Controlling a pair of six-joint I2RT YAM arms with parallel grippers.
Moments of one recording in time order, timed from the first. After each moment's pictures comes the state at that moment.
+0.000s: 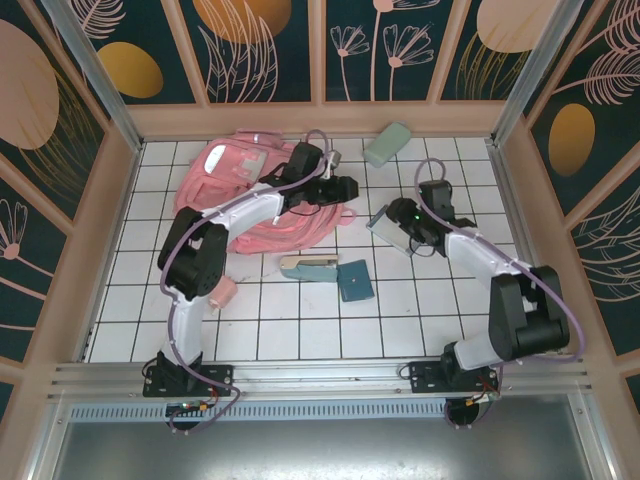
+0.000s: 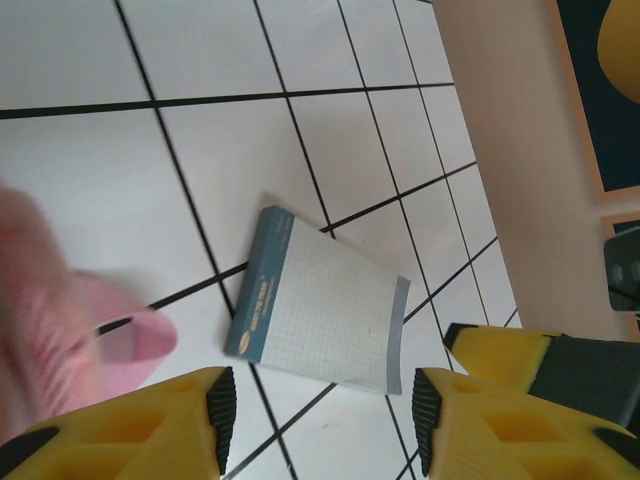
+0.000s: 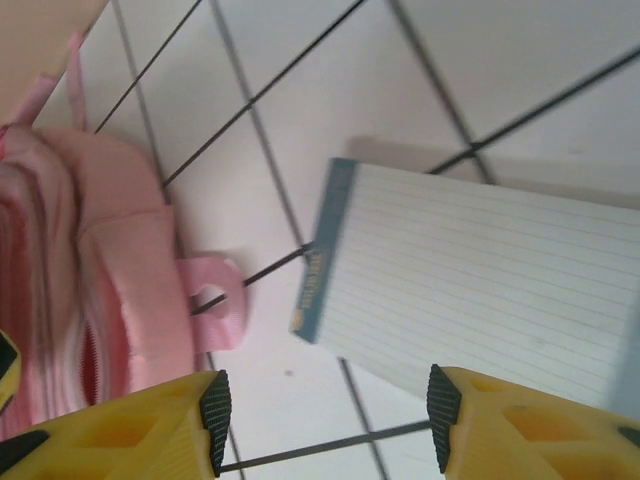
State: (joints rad) left arm -0.60 2.12 1.64 -0.17 0.49 -0.68; right arm 0.20 1.43 0.80 -0.16 -0.15 0.81
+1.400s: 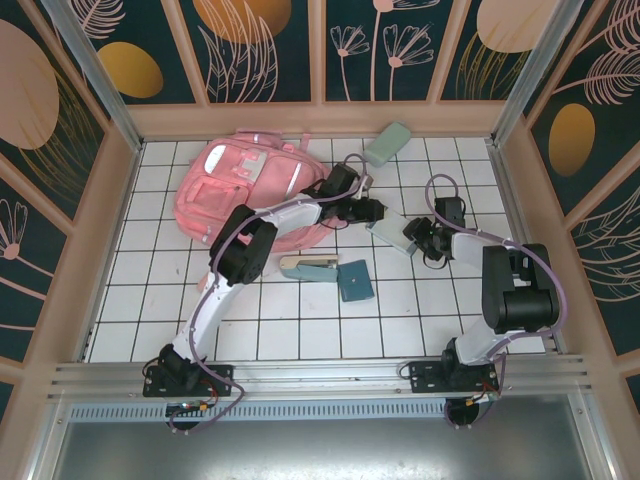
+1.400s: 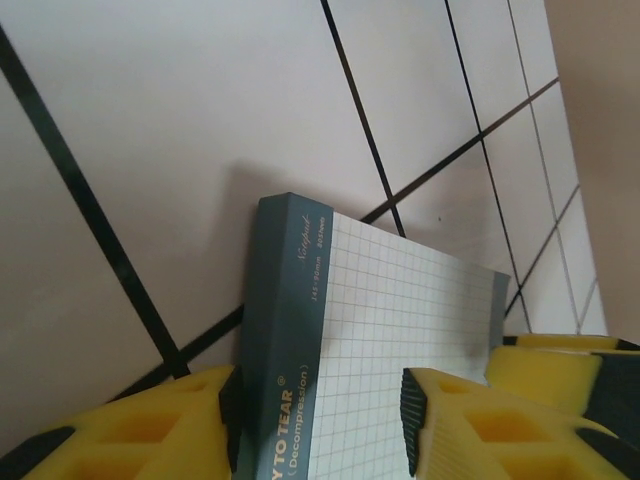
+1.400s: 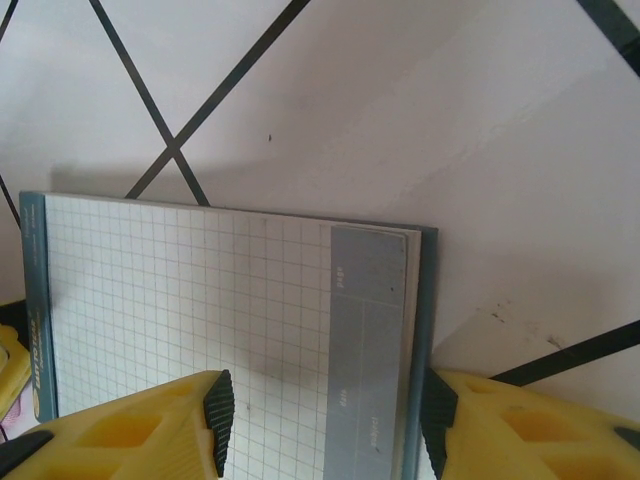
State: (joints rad) left arm -0.69 2.49 1.91 -0.16 0.55 -0.68; right arm 0.08 1.61 0.73 -0.09 -0.19 0.76
